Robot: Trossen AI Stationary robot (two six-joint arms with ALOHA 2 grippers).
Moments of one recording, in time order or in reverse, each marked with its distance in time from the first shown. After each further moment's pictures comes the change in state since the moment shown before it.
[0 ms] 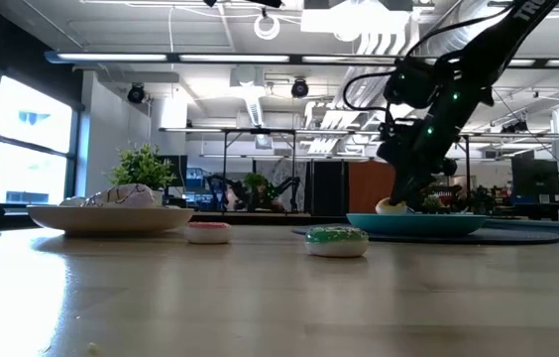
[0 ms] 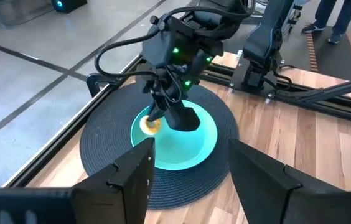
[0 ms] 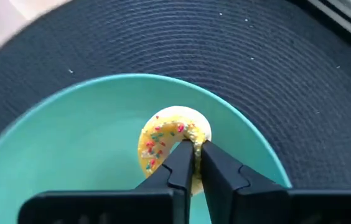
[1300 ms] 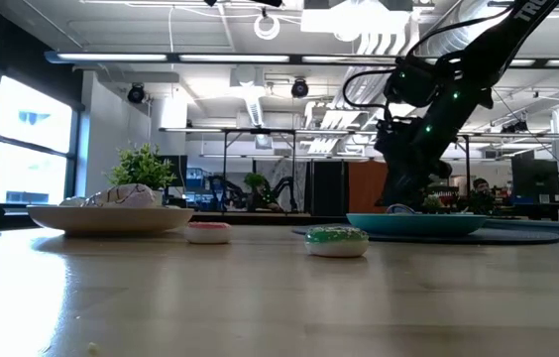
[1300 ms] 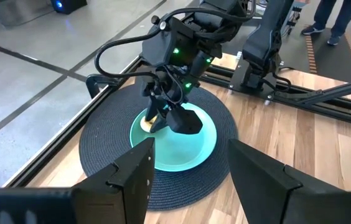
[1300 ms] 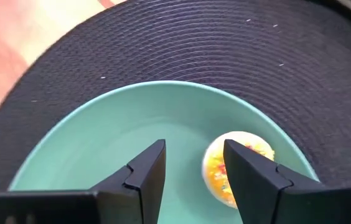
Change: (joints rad) left arm 0.000 0.000 0.000 0.006 0.000 0.000; right arm 0.002 0.000 -0.006 0.049 -0.093 0.031
